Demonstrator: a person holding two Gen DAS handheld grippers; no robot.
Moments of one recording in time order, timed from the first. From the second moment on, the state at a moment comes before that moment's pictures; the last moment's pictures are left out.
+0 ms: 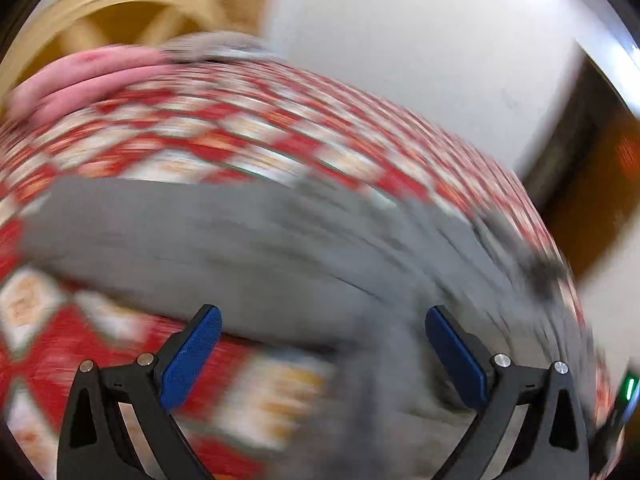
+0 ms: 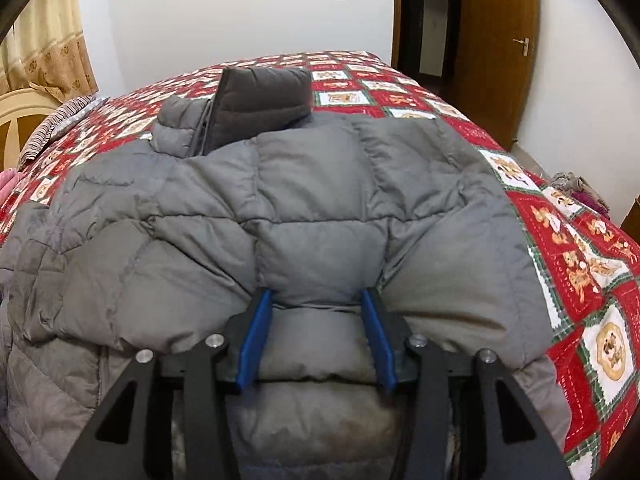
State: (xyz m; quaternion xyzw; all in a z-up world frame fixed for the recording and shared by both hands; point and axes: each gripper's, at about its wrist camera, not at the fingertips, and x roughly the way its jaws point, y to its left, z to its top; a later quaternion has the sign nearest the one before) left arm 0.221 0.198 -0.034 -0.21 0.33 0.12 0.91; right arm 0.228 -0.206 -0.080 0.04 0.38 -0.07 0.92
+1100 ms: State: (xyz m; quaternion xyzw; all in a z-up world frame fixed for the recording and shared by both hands) left arm 0.241 0.230 0.034 -0.17 0.21 0.14 0.95; right arm 0.230 -0.208 -0.080 0.05 0.38 -0.07 0.92
